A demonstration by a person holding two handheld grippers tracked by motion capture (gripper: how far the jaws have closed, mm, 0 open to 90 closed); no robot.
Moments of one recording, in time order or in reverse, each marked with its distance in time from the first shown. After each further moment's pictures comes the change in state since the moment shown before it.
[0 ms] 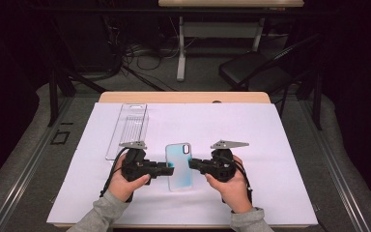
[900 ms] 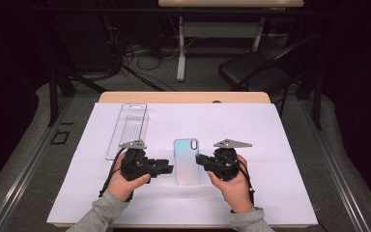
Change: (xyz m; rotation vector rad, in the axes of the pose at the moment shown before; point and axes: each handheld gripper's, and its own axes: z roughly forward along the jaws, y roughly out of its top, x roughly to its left) left arm 0.001 0.000 0.000 -0.028 0.068 0.050; right arm -0.001 0.001 -0.006 -0.029 -0.188 0.003
